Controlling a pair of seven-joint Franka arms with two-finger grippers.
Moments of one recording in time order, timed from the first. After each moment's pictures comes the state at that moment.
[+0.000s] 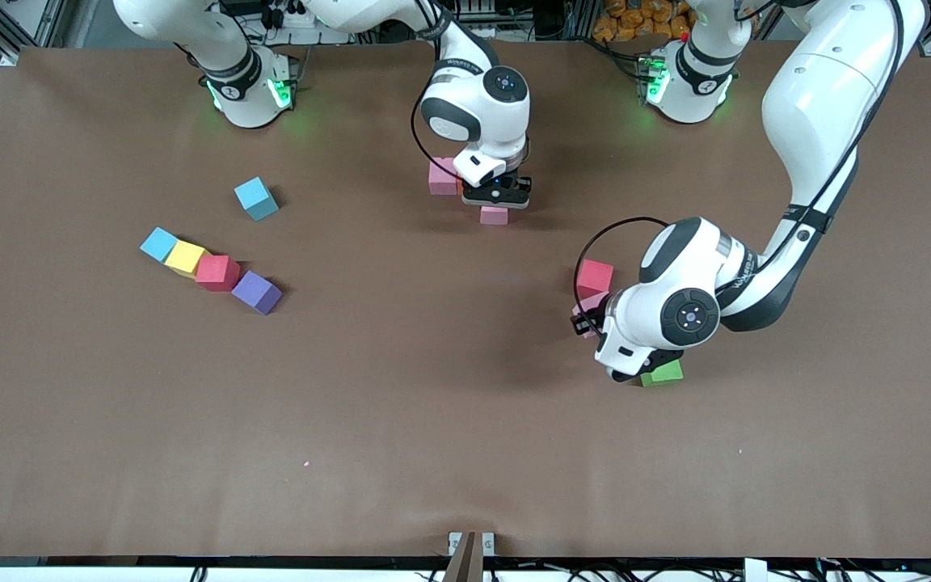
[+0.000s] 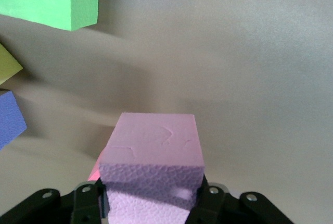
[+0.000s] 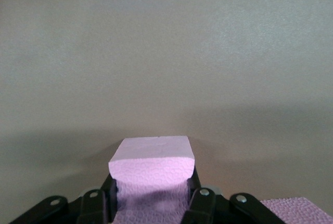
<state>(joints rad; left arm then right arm) 0.11 0.76 -0.67 -1.47 0.23 1.86 -0.94 0.96 0.61 0.14 -1.78 -0.20 2.39 1.32</state>
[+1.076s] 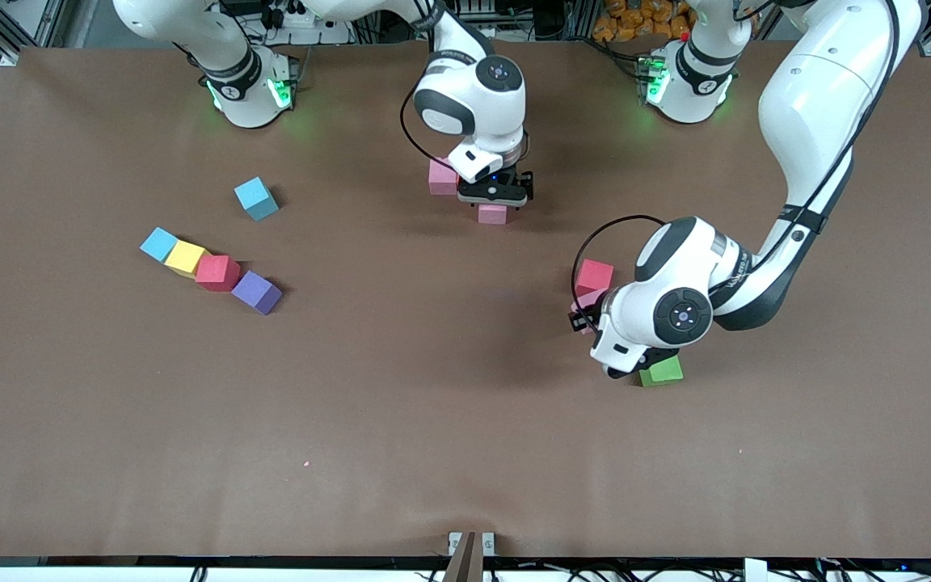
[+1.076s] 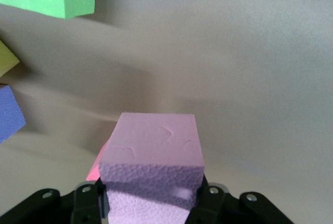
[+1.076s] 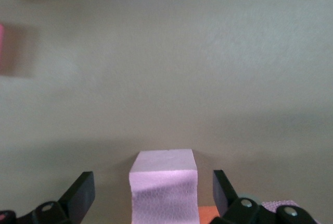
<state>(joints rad) 0.10 0.76 -0.67 -1.48 0.23 1.85 -0.94 0.94 0.52 0.12 -1.78 -0.20 2.36 1.32</state>
